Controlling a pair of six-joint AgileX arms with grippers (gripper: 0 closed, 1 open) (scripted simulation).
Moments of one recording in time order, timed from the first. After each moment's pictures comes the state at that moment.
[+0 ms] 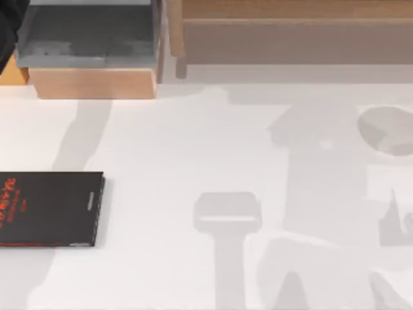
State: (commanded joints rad) left arm -0.21 1.62 1.12 0.62 -0.12 0.44; right arm 0.00 0.00 0.00 0.00 0.00 0.00
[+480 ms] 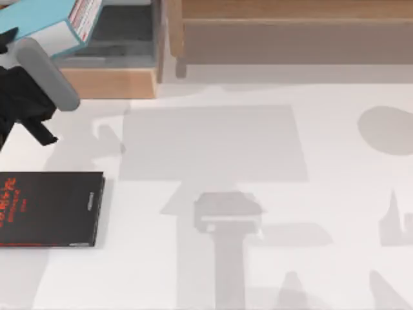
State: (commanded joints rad) left arm -0.16 1.26 0.50 0.66 -0.07 1.16; right arm 0.00 0.00 0.00 0.00 0.00 0.00
